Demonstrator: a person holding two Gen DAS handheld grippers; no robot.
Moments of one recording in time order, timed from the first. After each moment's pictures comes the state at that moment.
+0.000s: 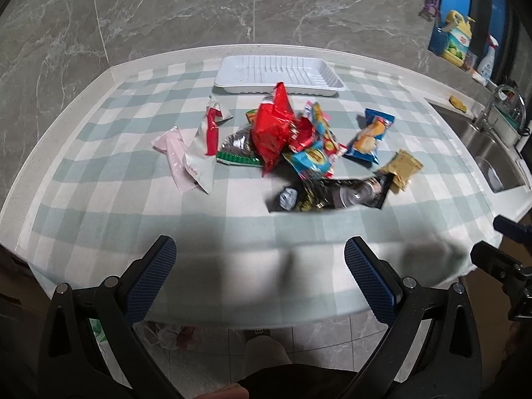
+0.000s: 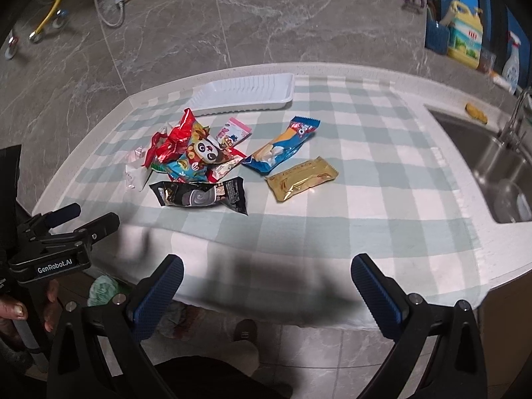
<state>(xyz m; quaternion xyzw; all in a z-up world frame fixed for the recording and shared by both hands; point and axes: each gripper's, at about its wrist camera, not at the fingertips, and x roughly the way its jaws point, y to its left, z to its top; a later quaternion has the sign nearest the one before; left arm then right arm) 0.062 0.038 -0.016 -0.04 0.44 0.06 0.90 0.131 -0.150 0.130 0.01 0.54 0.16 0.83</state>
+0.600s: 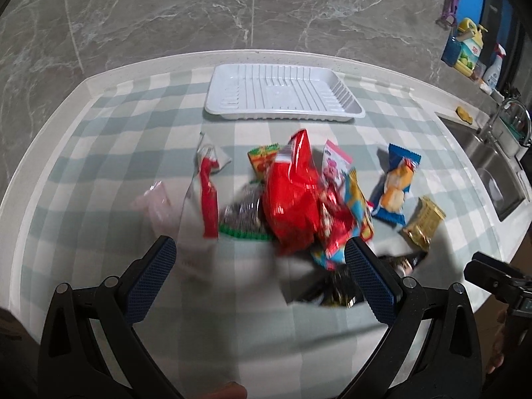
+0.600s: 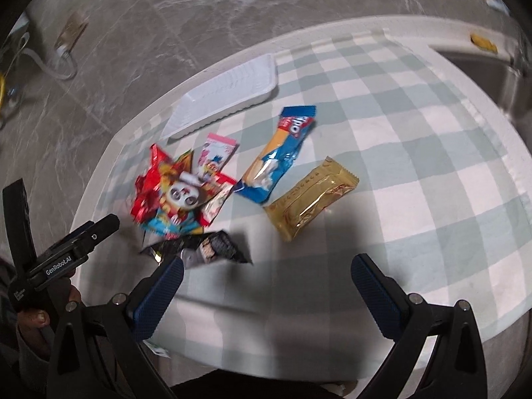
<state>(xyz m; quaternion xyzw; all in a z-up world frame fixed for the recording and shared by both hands) 0.185 0.080 -0.012 -0.05 0.45 0.03 0.89 0.214 -0.162 0.076 0.17 0.58 0.14 0.78</state>
